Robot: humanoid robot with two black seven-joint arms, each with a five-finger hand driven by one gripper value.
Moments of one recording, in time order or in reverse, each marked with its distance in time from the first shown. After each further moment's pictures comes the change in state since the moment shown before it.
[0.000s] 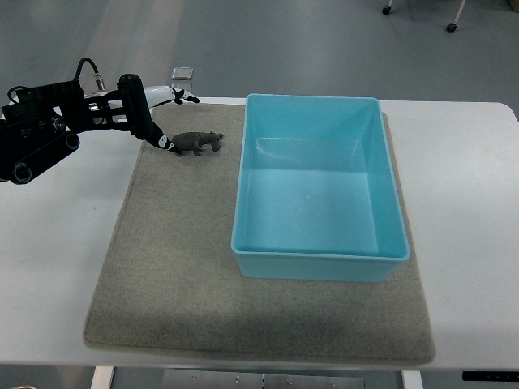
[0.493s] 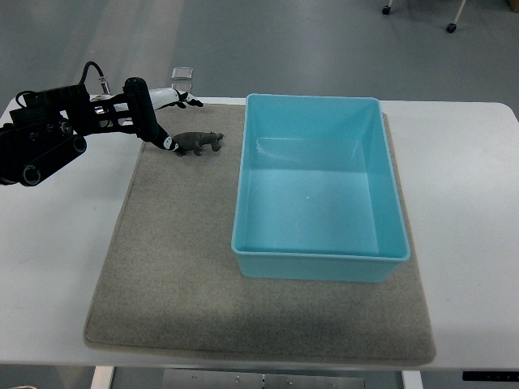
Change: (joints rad) left arm 0.006 -0.039 0.000 0.044 -0.002 0.017 0.001; right arm 0.000 0.000 0.000 0.000 0.000 0.000 0.000
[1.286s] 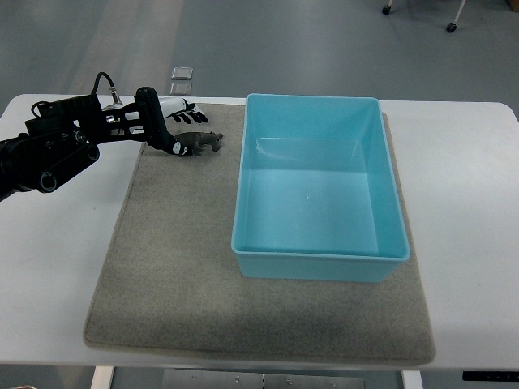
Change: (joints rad) left arm 0.020 -0.055 -0.001 0.047 -0.006 0.012 0.000; right arm 0.000 0.000 0.000 0.000 0.000 0.000 0.000
